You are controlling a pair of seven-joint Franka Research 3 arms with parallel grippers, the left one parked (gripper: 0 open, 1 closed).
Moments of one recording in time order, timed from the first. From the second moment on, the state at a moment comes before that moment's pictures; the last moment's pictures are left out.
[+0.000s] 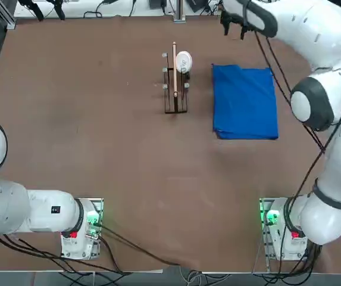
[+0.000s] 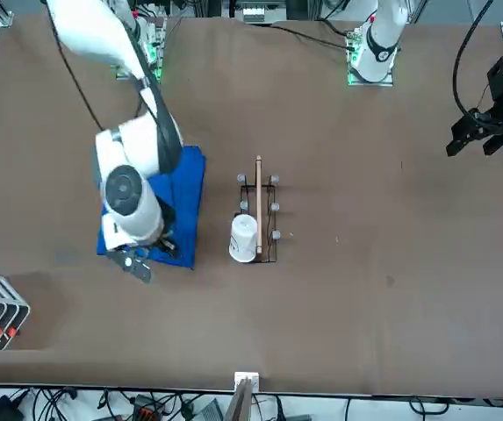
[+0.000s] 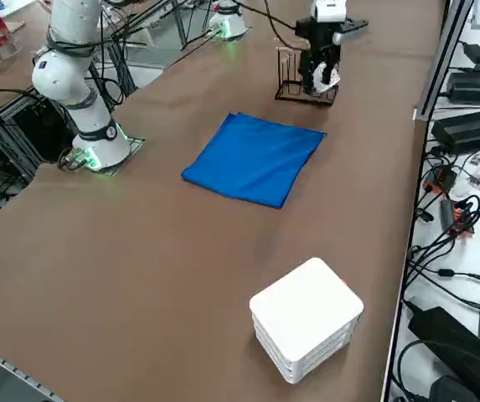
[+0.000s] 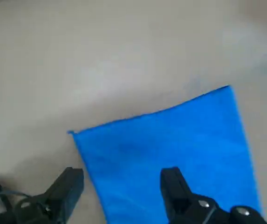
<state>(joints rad) 0.43 0.61 -0.08 -1.19 -0.10 1.73 0.74</state>
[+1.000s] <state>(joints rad) 0.24 0.28 -0.08 -1.27 -0.10 1.44 0.15</state>
